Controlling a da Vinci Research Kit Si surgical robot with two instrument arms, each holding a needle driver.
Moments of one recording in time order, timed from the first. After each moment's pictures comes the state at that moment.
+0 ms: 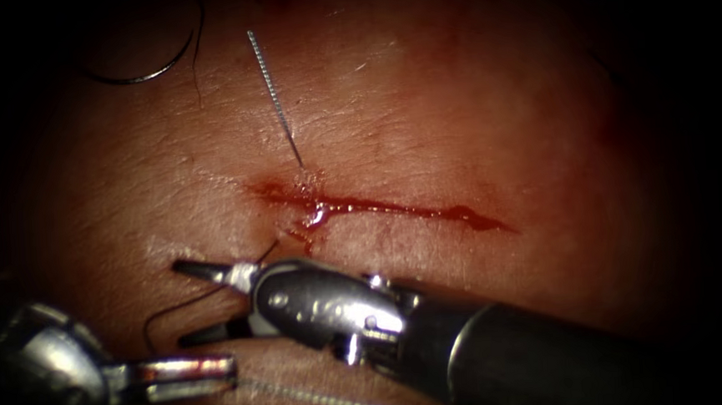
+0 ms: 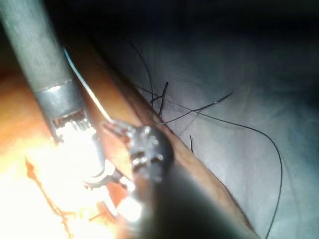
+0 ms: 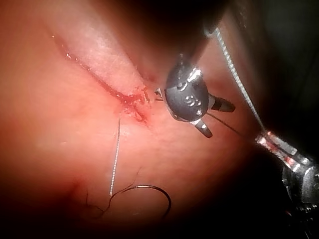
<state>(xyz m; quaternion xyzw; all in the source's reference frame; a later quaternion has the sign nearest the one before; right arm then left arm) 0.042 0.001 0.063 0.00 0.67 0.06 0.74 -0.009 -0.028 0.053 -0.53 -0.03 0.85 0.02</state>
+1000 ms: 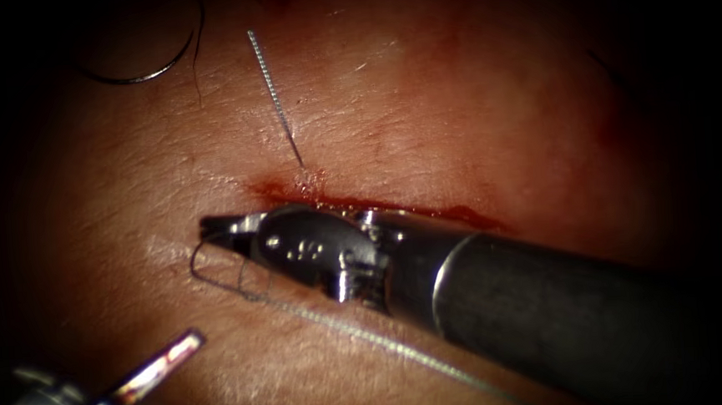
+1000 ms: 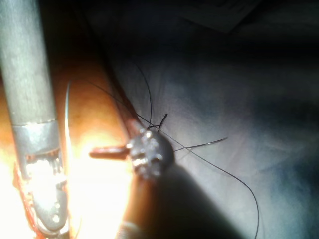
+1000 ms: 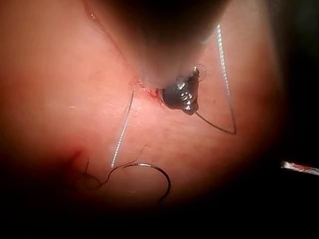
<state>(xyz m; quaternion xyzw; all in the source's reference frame) 0.041 0.006 0.069 -0.04 0.50 0.02 0.87 -0.011 -0.031 0.048 -0.46 0.00 0.88 0.12</state>
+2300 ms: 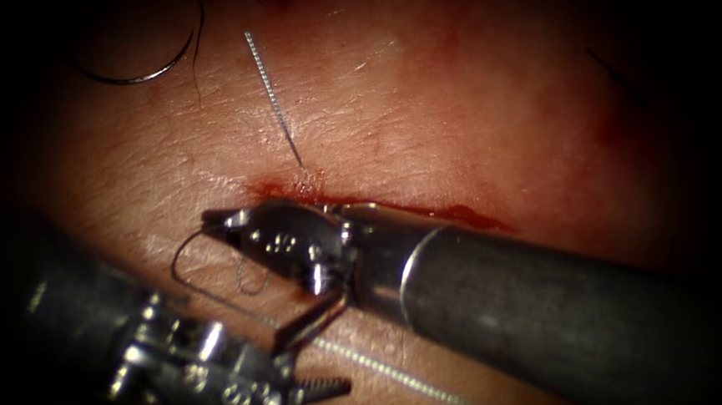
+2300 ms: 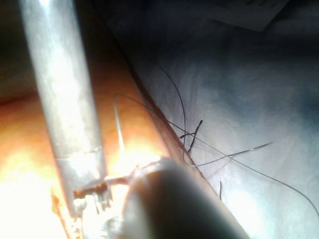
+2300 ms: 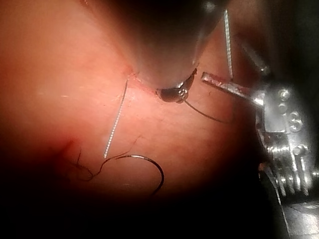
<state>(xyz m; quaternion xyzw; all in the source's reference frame) 0.043 0.006 0.070 -0.03 0.44 0.03 0.90 -0.018 -0.029 0.057 -0.30 0.08 0.95 -0.02</state>
